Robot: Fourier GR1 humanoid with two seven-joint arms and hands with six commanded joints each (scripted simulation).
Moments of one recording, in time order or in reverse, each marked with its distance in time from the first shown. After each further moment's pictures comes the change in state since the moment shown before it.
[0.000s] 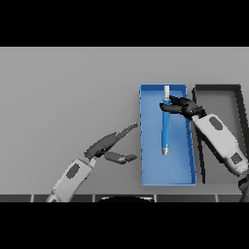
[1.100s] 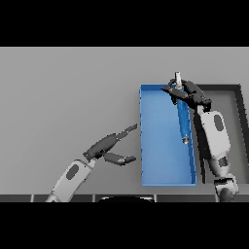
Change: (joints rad) left arm 0.012 0.006 -0.003 -0.013 0.004 -0.006 -0.013; right arm 0.098 0.289 -0.672 -0.053 0.367 0.073 0.042
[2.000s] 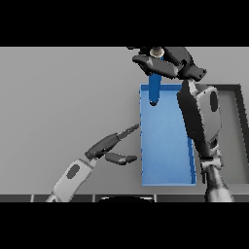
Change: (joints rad) left arm -0.011 -0.010 -0.001 -0.006 0.021 -0.007 0.025; right arm -0.421 0.116 -0.136 -0.261 -0.186 0.147 -0.130
